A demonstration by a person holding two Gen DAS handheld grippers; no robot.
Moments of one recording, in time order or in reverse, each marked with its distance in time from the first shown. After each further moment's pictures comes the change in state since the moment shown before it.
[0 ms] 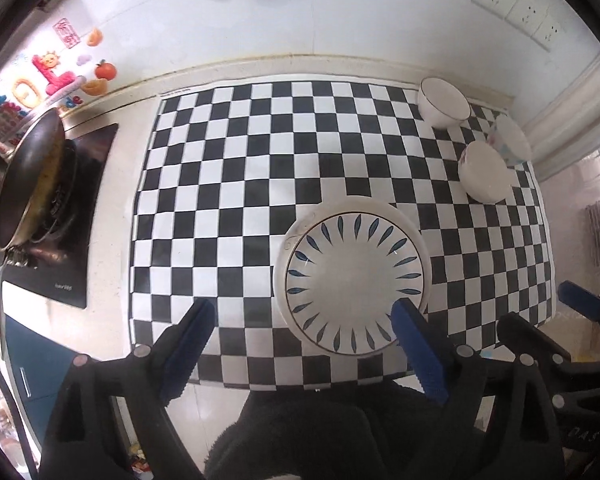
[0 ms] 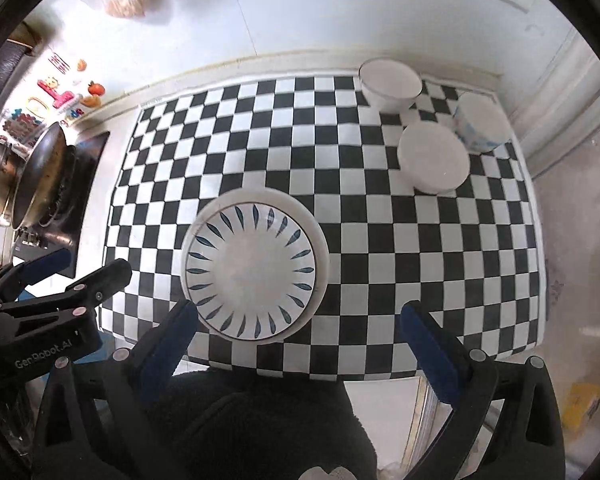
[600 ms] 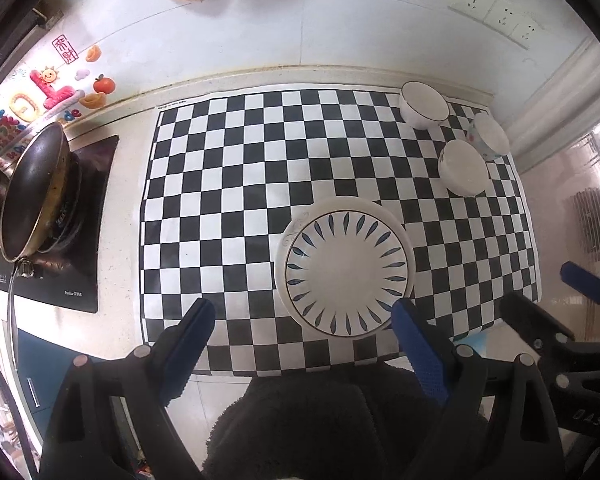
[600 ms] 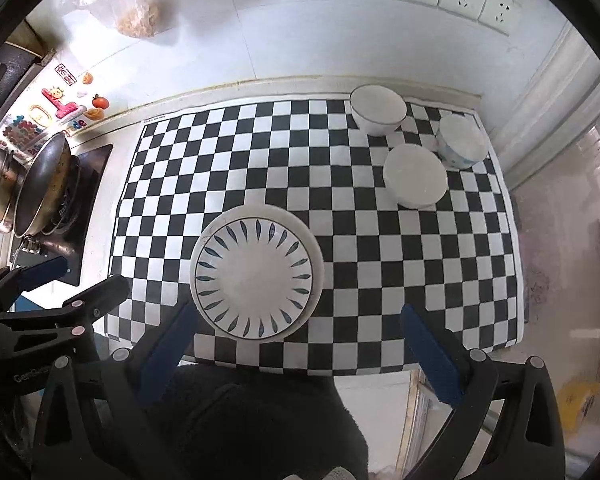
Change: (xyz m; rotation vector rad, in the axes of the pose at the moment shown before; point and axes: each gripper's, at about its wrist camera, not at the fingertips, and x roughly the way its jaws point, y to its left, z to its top) left arm -0.037 0.002 0.000 0.047 0.002 -0.038; right arm -0.038 0.011 0.003 0.020 -0.021 -0.042
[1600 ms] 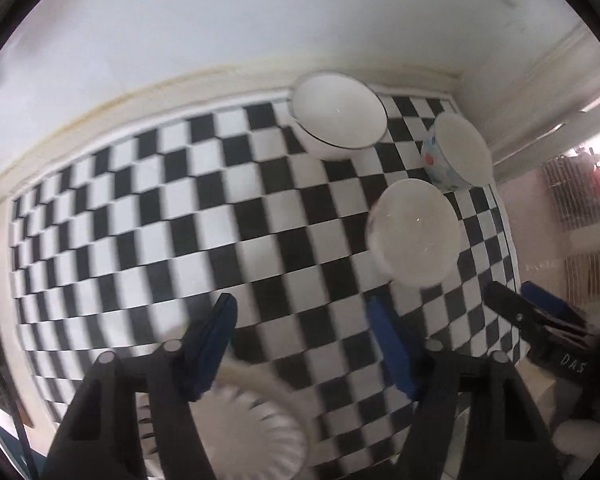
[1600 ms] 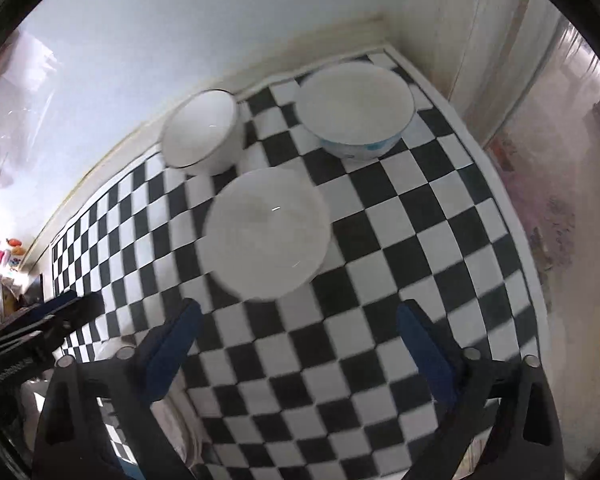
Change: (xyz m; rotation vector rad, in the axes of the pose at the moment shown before) left arm 0.178 -0.172 0.152 0.142 0.071 -0.154; right arm 0.194 -0.274 0.108 0.380 0.024 0.096
